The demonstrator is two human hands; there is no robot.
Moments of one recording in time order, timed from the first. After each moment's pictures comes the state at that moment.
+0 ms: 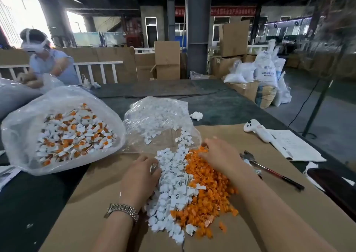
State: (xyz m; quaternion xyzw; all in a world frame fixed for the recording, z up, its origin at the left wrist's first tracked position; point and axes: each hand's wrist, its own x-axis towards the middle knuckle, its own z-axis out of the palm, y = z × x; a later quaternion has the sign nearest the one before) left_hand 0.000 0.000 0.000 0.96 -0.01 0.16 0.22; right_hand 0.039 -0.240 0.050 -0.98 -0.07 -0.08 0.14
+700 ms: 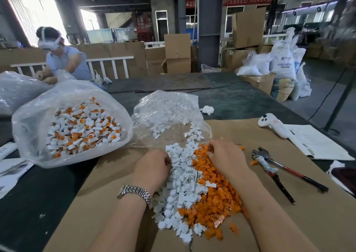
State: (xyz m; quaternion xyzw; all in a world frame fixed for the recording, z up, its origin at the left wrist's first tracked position) left_hand 0.012 -0.015 0.024 0.99 0.00 0.09 0.14; right_hand 0.043 -0.230 0.023 -0.98 -0.06 -0.13 0.12
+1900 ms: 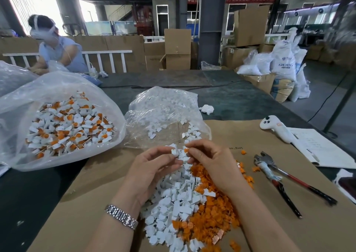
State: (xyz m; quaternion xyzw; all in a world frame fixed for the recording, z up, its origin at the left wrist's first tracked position) left_hand 0.007 -0.016 0.017 0.53 0.05 -0.05 0.85; right_hand 0.022 -0.214 0.024 -0.74 -0.17 -0.06 0.64
